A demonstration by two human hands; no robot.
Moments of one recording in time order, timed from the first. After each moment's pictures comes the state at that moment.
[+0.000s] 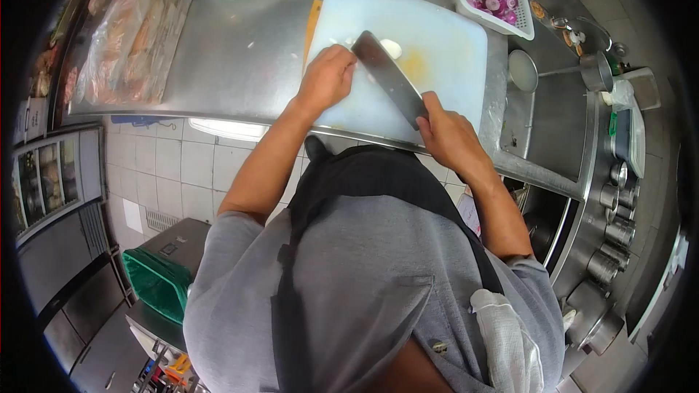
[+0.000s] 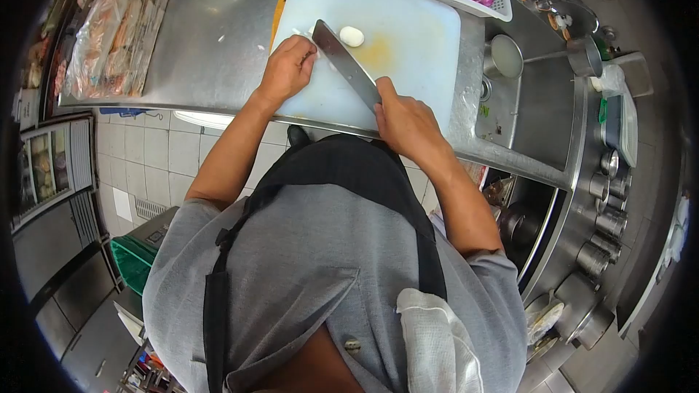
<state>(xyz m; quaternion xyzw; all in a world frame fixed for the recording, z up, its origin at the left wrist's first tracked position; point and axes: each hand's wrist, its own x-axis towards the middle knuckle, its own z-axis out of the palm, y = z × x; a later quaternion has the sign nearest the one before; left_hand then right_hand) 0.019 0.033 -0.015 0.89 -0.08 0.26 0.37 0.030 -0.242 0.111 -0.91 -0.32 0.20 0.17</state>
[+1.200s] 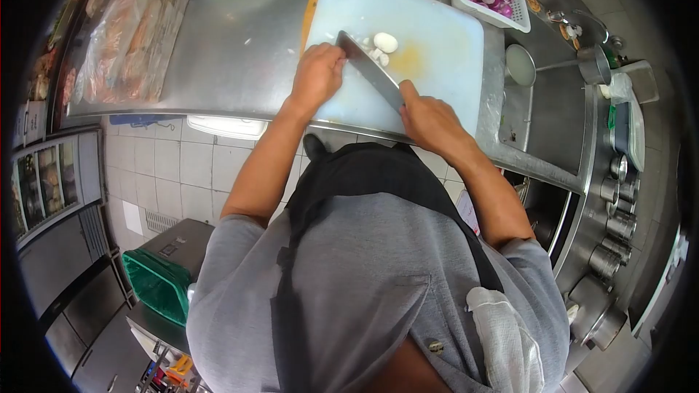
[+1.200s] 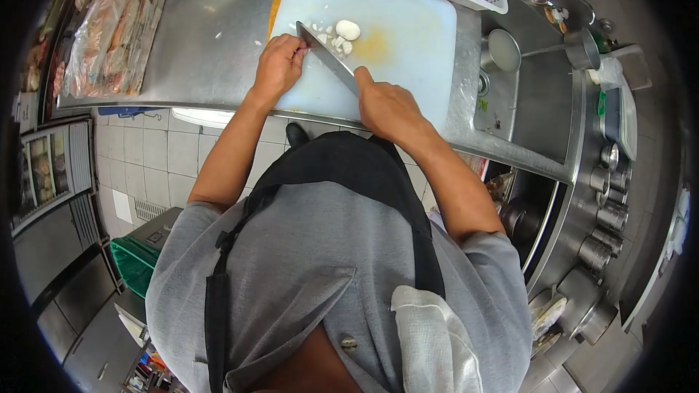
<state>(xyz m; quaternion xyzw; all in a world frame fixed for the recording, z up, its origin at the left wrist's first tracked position) 0.011 0.032 -0.018 0.90 -0.02 0.27 0.35 0.033 -0.224 0.092 -0.91 -0.34 0.20 0.15</state>
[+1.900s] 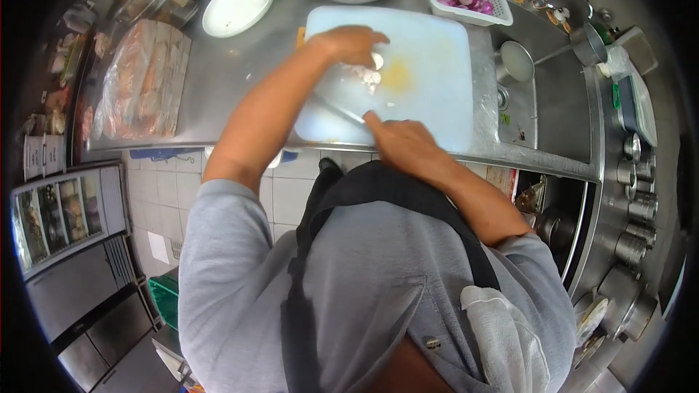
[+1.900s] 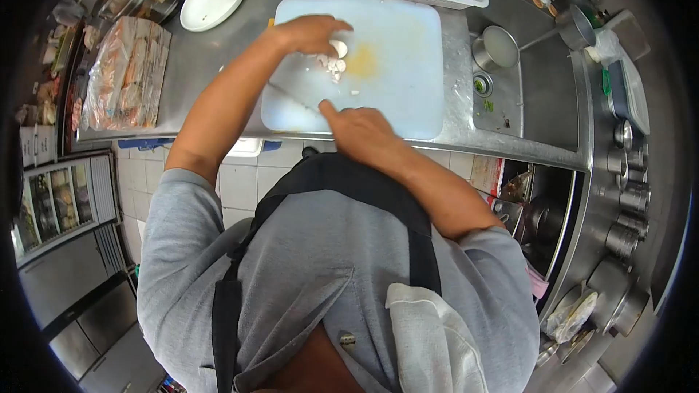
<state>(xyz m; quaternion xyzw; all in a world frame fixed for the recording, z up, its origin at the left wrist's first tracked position) 0.141 0.011 0.075 0.95 -0.21 -0.16 0.19 0.006 -0.215 0.084 -0.86 -0.43 0.16 0.20</state>
